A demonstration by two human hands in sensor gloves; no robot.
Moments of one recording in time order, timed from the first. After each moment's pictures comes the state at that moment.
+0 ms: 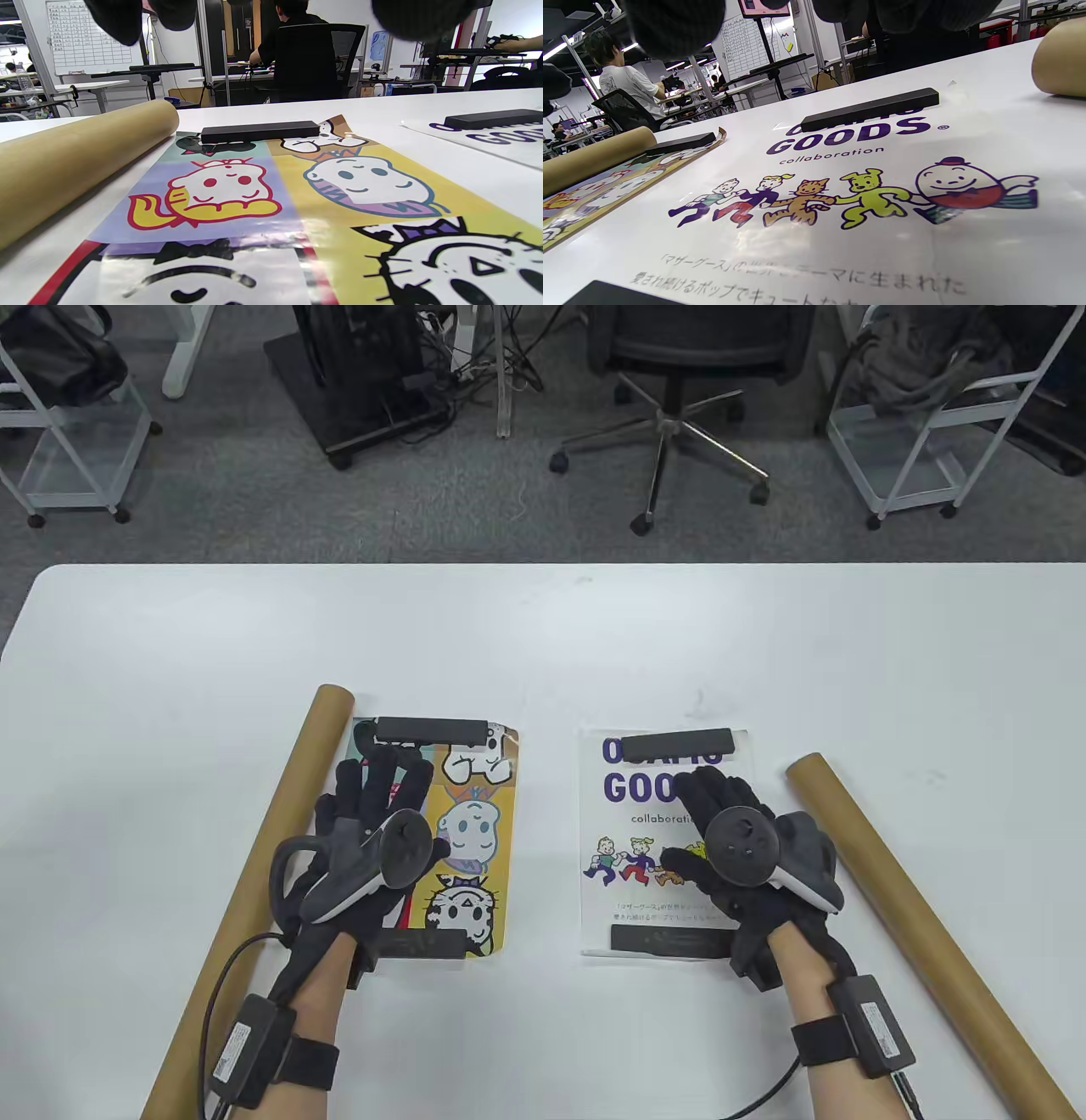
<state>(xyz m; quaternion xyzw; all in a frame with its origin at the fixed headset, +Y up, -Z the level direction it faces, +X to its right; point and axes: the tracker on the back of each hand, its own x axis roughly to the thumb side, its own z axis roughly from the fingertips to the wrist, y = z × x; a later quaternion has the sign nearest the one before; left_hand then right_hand) -0.203 -0.697 -0.251 -0.06 -0.07 -0.04 0.99 0.171 -0.715 -0.249 0.13 0.08 0.98 0.16</state>
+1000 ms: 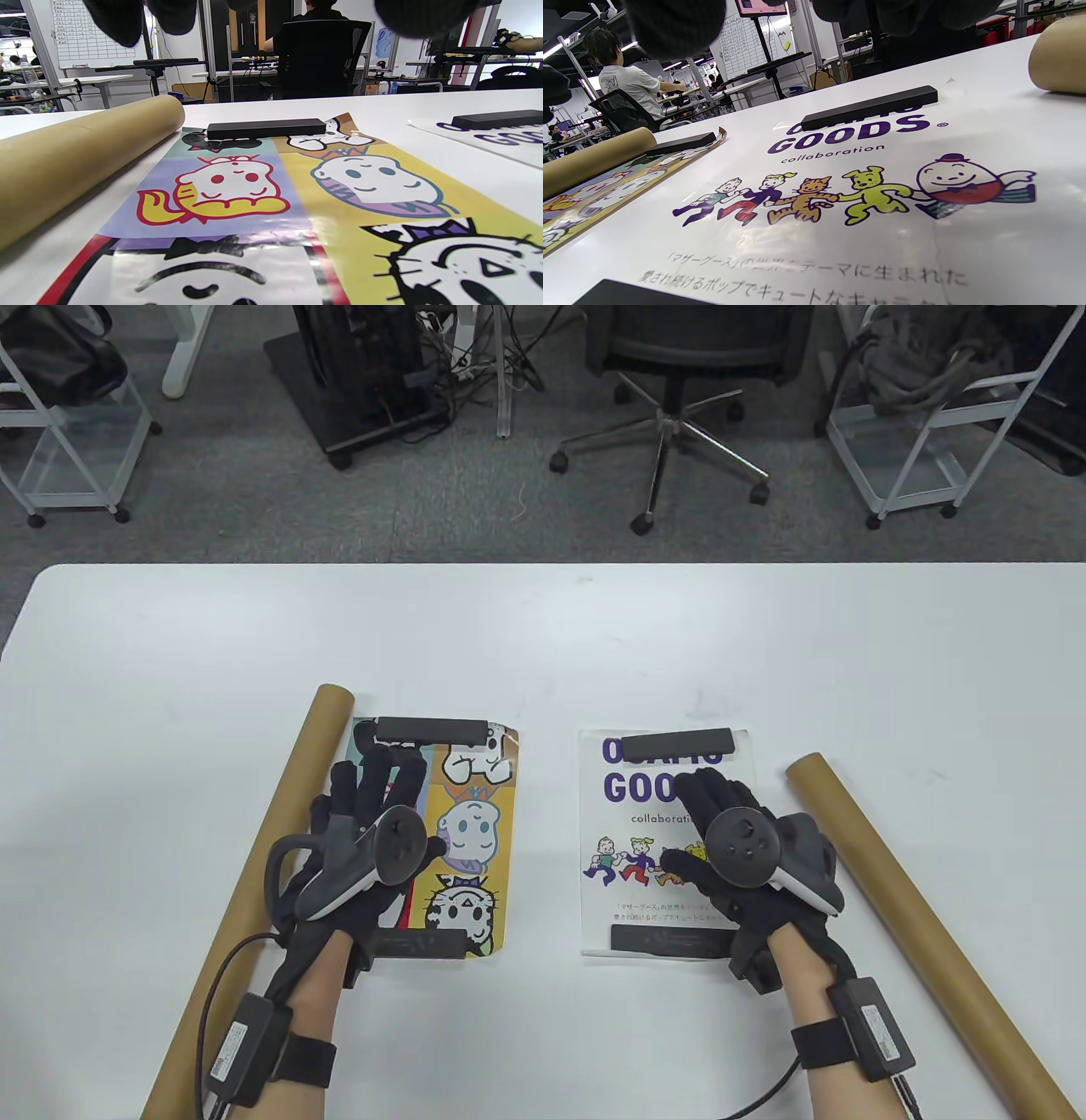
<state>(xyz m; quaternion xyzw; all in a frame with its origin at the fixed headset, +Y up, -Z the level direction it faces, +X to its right) -0.212 -0.697 -0.254 -0.07 -0.06 -0.01 1.00 0.172 -0.716 -0.249 0.12 0.08 0.98 0.16</state>
